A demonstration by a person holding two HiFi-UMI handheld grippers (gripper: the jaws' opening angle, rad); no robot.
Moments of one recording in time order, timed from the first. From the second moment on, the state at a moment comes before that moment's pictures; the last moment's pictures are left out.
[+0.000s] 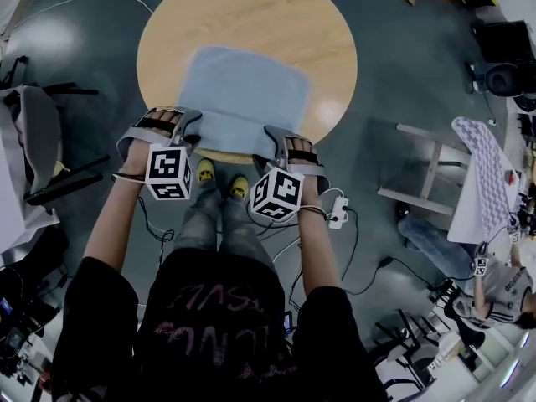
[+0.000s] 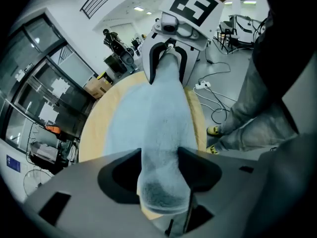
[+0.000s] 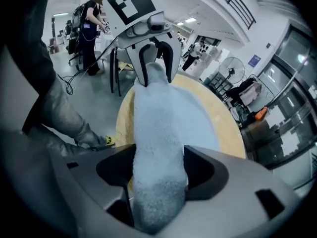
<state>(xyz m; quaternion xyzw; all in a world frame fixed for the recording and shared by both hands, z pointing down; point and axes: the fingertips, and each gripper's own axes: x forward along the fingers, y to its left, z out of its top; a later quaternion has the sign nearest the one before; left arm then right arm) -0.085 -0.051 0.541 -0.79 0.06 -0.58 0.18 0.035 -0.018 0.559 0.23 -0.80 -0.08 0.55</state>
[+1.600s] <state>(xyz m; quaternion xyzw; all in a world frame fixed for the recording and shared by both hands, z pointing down) -0.065 -0.071 0.553 -0.82 -0.06 -0.57 0.08 0.042 -0.018 0.532 0.15 -0.84 -0.03 0.53</state>
